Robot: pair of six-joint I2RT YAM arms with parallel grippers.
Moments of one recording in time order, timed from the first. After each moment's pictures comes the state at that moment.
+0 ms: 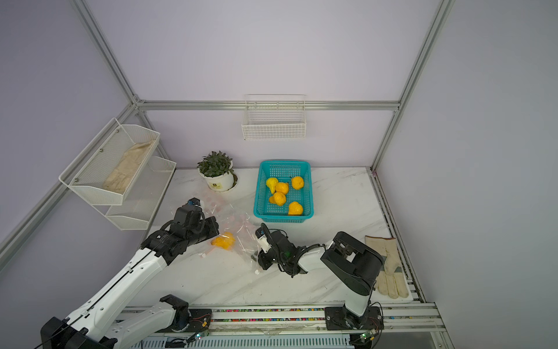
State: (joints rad) left arm -0.37 0.99 0.87 -0.65 -0.09 -0.68; right arm 0.89 1.76 0.69 0.43 -0.24 0.31
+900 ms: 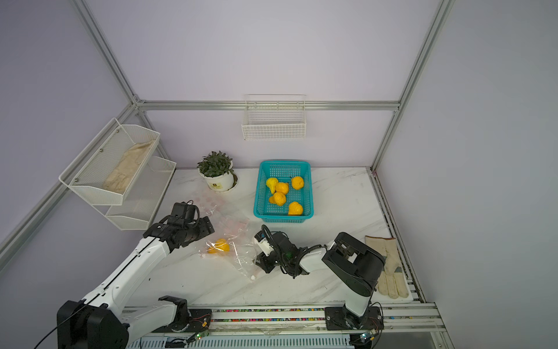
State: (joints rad) left arm -0.13 1.11 0.86 -0.74 -0.12 -0.64; right arm 0.89 1.74 0.65 0.43 -0.33 0.27
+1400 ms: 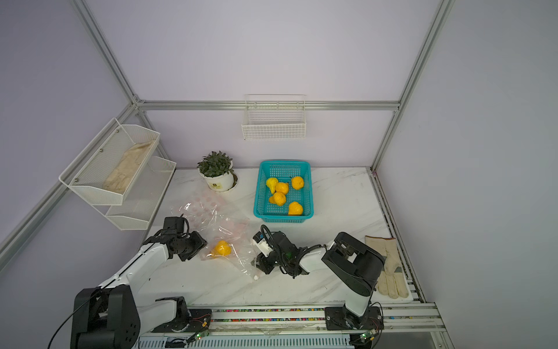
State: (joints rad) left arm 0.07 1.21 0.62 -0.54 0.22 -0.67; right arm 0.89 1.76 0.66 0.43 -0.39 0.26
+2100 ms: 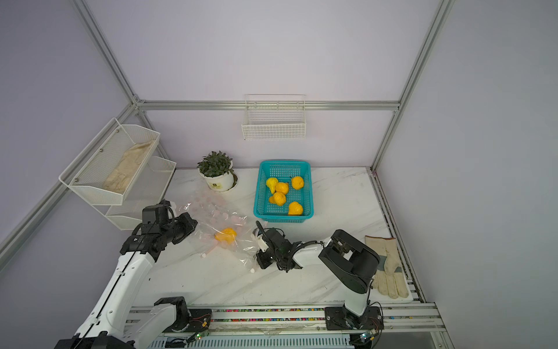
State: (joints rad) left arm 0.07 0.97 0.83 -0.63 0.20 -0.65; right arm 0.89 1.80 0.78 0.22 -0.23 0.33
